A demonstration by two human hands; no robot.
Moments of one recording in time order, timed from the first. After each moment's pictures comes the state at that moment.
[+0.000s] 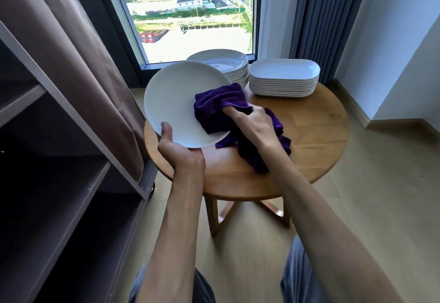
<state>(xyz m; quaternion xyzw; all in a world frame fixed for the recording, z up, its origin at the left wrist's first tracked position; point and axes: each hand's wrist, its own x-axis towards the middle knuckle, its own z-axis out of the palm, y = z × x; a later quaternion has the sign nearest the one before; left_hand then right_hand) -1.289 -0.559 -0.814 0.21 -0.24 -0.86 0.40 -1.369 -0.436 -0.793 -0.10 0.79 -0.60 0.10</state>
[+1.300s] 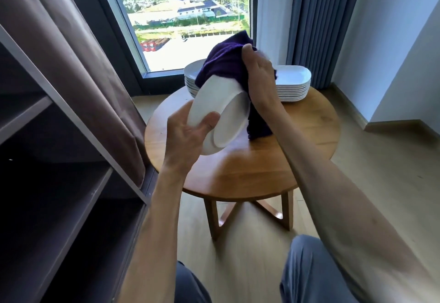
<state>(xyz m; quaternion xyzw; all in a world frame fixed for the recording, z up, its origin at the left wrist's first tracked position) -1.257 -0.546 -0.763 -0.01 -0.77 -0.55 0.33 -1.409 -0.429 -0.726 -0.25 0.67 -0.70 -0.08</state>
